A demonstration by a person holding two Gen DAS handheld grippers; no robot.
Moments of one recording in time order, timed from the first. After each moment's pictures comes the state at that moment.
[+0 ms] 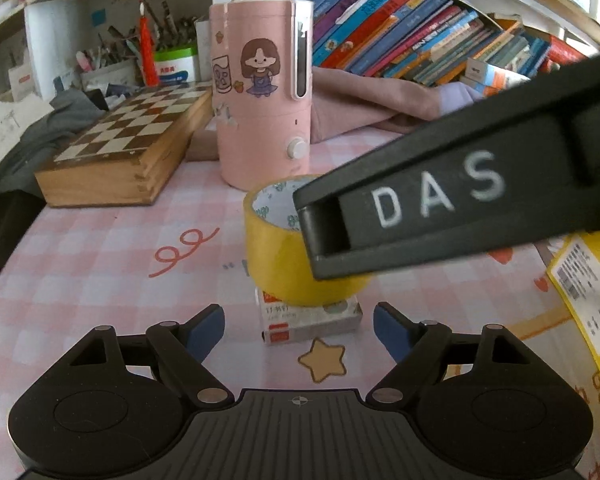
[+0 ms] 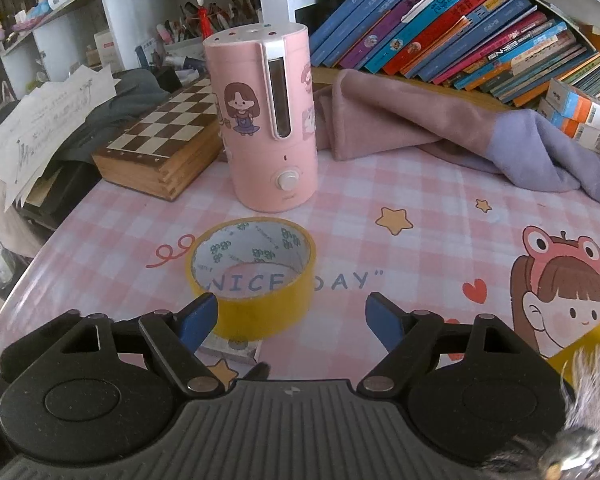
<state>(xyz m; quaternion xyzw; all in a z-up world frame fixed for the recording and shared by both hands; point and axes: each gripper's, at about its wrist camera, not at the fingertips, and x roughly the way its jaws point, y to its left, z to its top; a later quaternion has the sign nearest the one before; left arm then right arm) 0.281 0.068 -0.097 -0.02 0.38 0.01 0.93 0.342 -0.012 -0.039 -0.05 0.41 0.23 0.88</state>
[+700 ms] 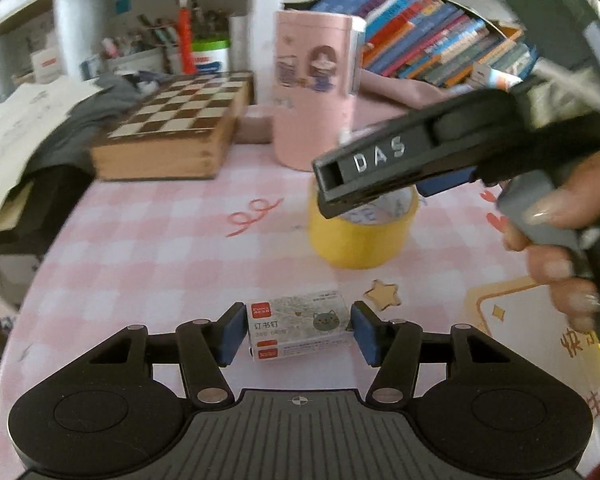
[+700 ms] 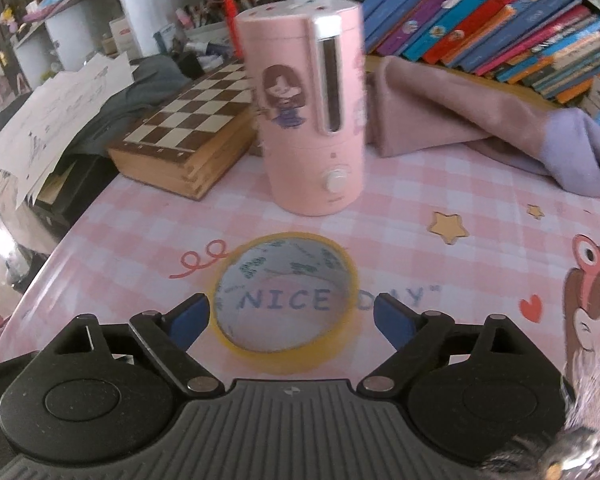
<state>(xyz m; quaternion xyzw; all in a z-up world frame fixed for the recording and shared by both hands) 0.228 0.117 -0.072 -0.03 0.39 0.01 0.92 0.362 0.027 -0.053 -0.05 0.43 0.26 0.86</state>
